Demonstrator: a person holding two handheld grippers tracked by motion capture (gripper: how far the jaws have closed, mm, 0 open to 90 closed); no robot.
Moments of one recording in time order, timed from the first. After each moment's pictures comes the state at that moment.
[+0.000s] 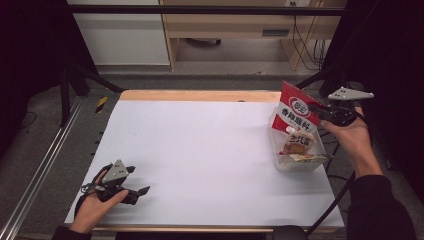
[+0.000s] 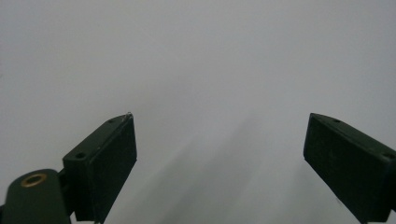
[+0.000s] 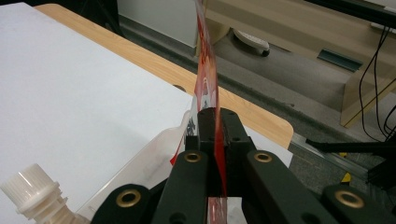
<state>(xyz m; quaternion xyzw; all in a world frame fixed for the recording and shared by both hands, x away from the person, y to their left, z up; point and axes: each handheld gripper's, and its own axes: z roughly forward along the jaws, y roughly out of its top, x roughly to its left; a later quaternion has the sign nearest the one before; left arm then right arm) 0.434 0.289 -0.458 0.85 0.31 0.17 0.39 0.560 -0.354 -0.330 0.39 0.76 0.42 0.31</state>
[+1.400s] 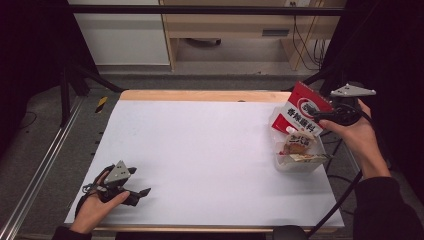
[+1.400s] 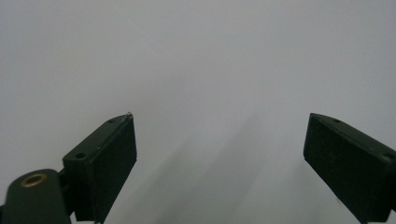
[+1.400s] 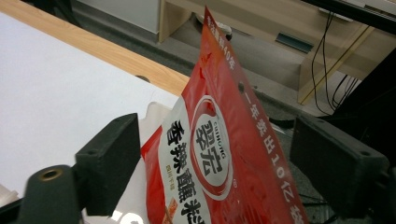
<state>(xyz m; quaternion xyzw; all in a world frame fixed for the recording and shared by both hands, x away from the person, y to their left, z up) 0.433 0.286 -0.460 0.86 0.30 0.17 0.38 0.555 -0.354 -0.317 0.44 0.74 0.36 0.35</state>
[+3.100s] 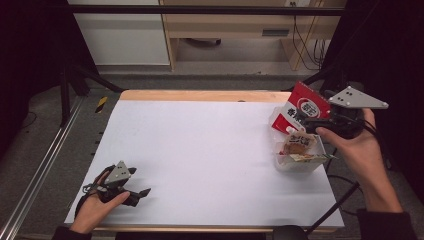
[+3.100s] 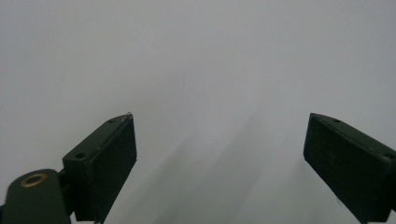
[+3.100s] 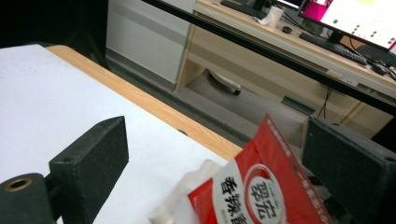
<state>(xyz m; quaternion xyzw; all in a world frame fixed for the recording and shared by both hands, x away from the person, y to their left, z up) 0.433 0.285 -0.460 0.86 0.30 0.17 0.37 0.474 -0.289 -0.259 0.35 0.72 0.43 0.40</state>
